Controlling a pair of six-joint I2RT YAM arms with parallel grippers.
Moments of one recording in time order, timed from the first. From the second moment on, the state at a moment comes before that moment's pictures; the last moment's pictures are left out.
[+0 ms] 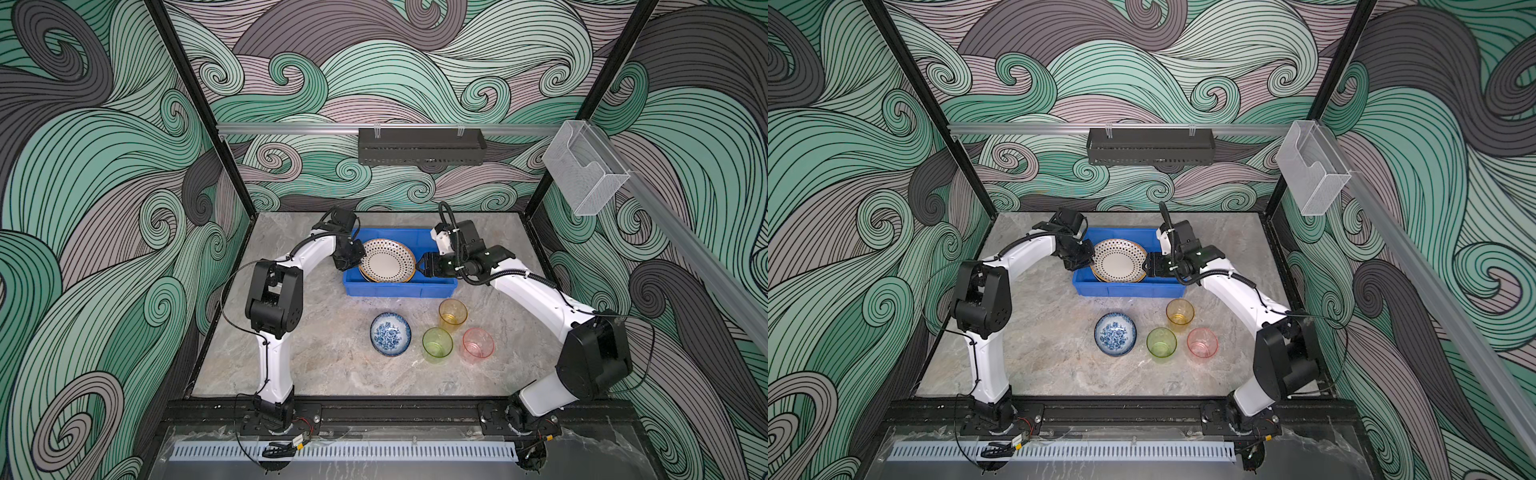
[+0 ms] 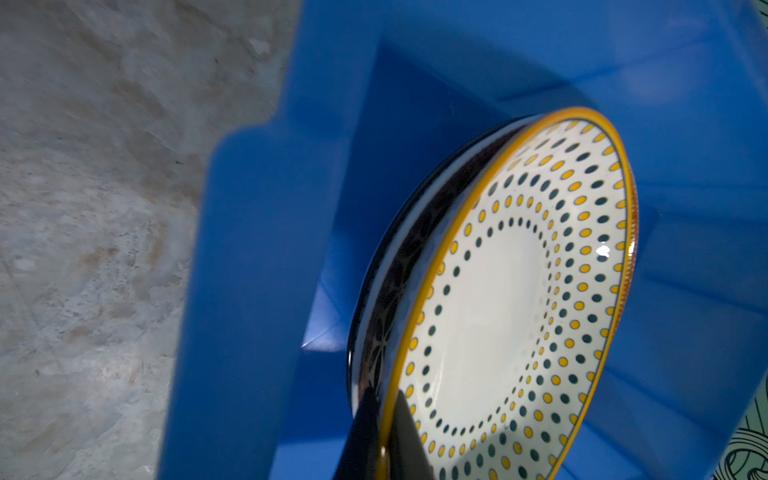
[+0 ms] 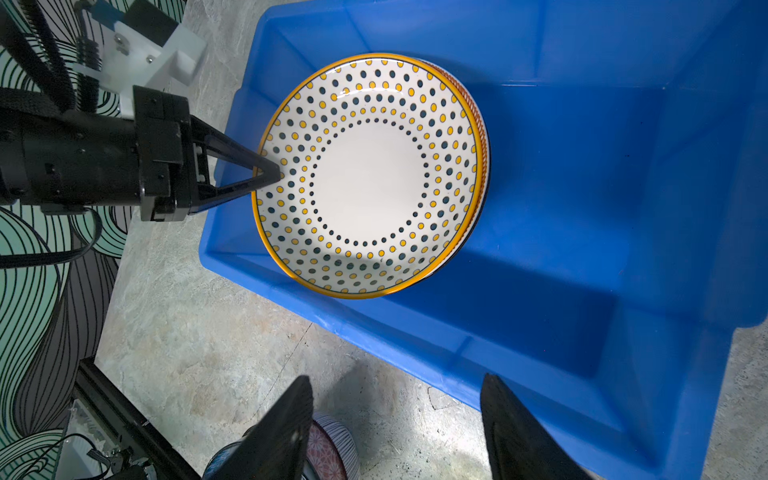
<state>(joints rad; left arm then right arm) -0.32 2.03 1.64 -0.79 0.21 -0.68 0.46 1.56 1.27 -0.58 -0.25 0.36</state>
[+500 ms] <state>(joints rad) -0.32 2.04 1.62 -0.79 0.19 -0.69 0.46 1.59 1.30 -0.61 -0.25 0.35</state>
